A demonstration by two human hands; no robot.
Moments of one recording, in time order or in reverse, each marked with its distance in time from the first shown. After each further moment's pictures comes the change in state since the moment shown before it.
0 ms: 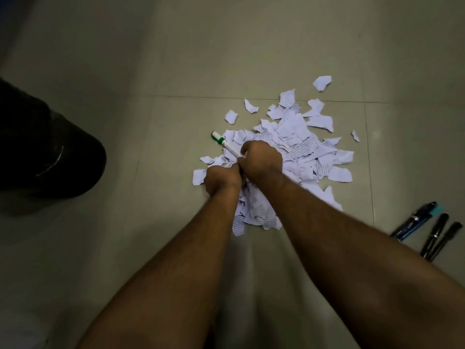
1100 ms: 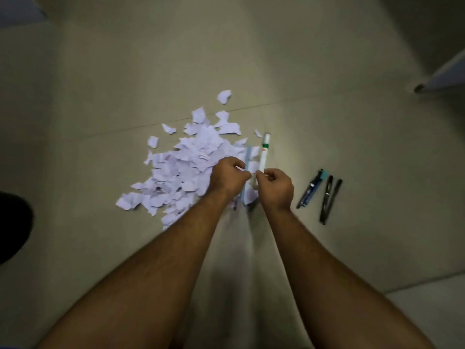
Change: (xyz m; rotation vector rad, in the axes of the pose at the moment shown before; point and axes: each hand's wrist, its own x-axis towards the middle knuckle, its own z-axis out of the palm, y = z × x) left_hand -0.142 0.038 0.088 0.410 -0.498 0.615; right_hand -0.132 0.148 -0.076 0.770 0.525 0.725
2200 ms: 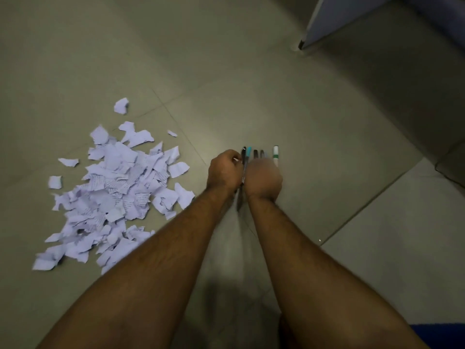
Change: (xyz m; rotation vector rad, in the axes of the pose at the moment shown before) left_hand -0.029 0.059 0.142 0.164 -0.227 0.338; right_hand 0.023 0.038 -0.102 0.032 0.477 0.181
